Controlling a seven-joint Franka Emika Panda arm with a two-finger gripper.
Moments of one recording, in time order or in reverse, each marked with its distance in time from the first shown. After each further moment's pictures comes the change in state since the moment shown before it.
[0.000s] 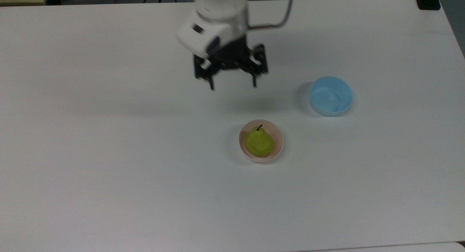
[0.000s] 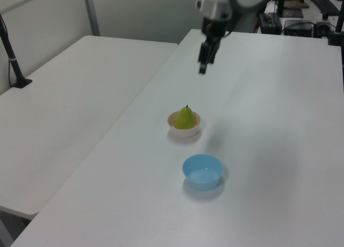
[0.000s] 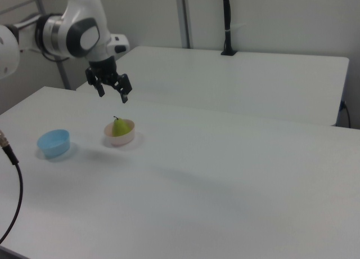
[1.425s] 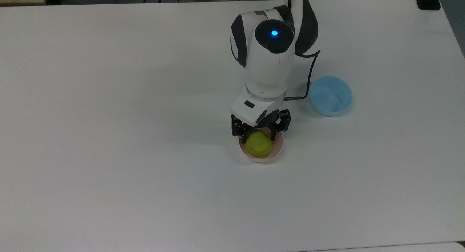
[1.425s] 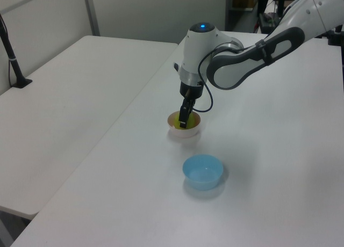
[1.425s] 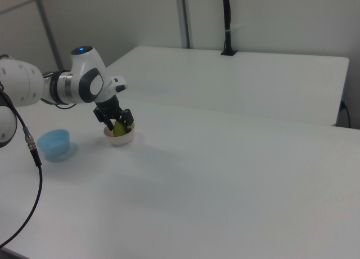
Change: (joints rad) arm 0.098 0.294 -0.005 0.023 -0.112 0.292 0.050
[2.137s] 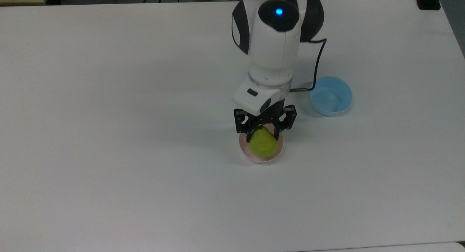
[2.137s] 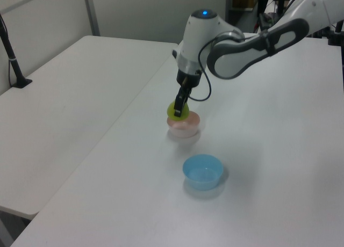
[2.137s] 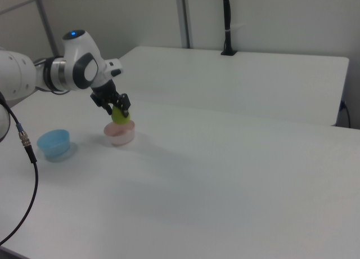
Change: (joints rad) arm 0.002 -0.052 0.000 0.031 -0.014 -0.003 0.027
